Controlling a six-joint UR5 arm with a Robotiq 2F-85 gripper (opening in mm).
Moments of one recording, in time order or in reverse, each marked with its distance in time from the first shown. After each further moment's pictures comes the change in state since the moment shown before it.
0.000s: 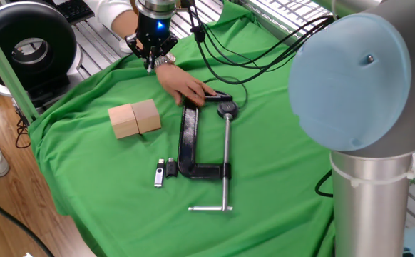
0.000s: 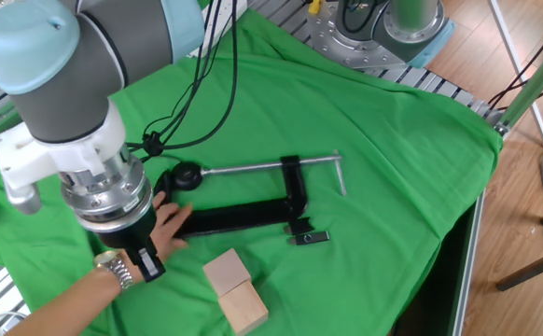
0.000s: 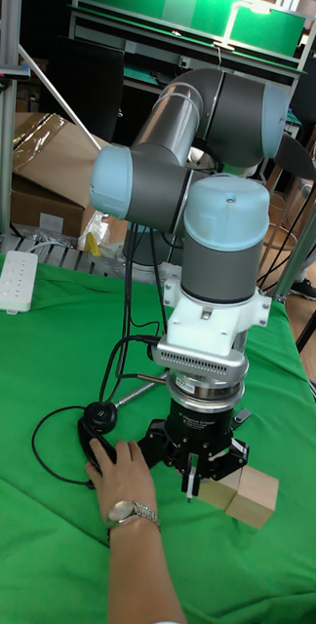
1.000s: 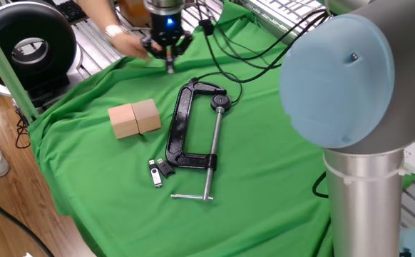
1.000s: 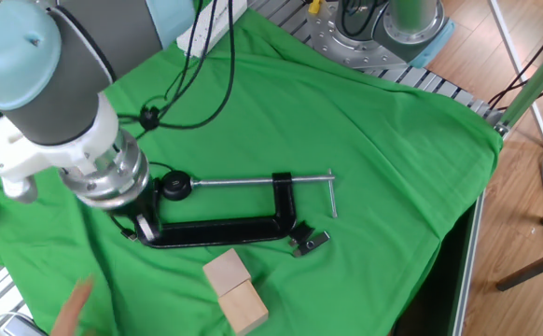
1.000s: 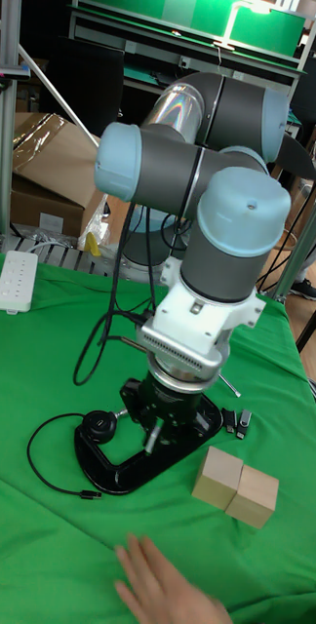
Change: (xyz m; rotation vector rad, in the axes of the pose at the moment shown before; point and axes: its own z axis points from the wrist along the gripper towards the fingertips) arm 0.038 -0.082 -0.025 0.276 0.122 0.122
